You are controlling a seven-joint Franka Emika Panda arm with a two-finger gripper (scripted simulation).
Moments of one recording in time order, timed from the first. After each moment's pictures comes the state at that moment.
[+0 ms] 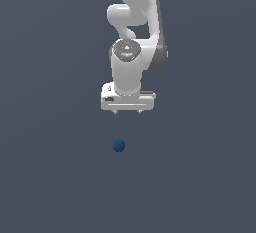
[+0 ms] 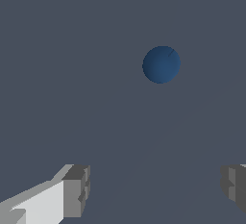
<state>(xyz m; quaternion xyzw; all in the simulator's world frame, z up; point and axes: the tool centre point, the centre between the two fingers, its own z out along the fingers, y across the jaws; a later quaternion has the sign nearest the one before) -0.016 -0.003 0.158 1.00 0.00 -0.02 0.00</state>
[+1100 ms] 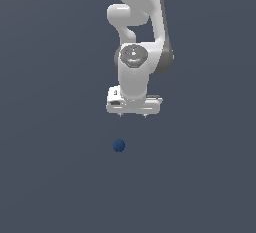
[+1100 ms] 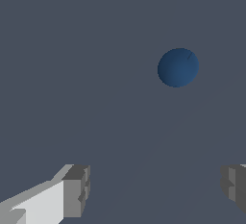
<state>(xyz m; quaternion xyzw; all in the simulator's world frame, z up) -0.006 0.021 0.151 1.00 -0.02 -0.03 -0.01</state>
